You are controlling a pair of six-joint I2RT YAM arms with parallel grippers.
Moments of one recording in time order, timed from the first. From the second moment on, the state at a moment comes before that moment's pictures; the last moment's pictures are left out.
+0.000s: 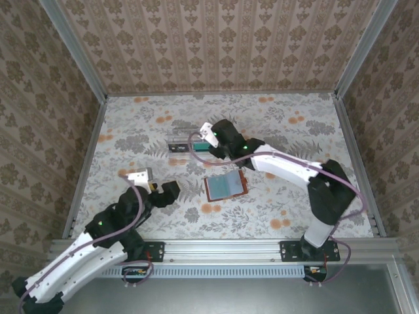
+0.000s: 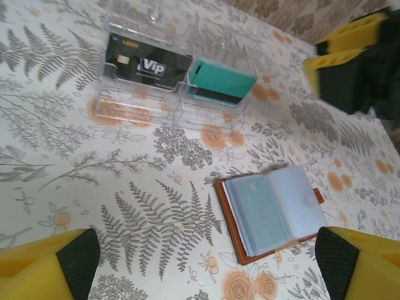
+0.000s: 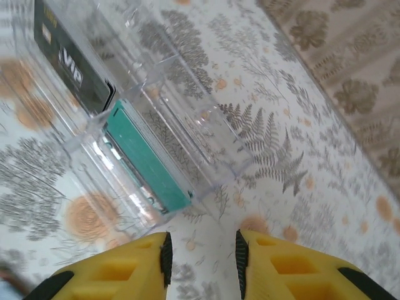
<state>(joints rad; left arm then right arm) -0.88 0.38 0.45 -0.58 -0.29 -0.77 0.74 1.67 1.25 -0.27 0.28 -0.33</state>
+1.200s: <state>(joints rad) -0.89 1.26 0.51 0.04 0.05 -0.88 0.59 1.58 0.72 -0.17 -0.07 0.50</state>
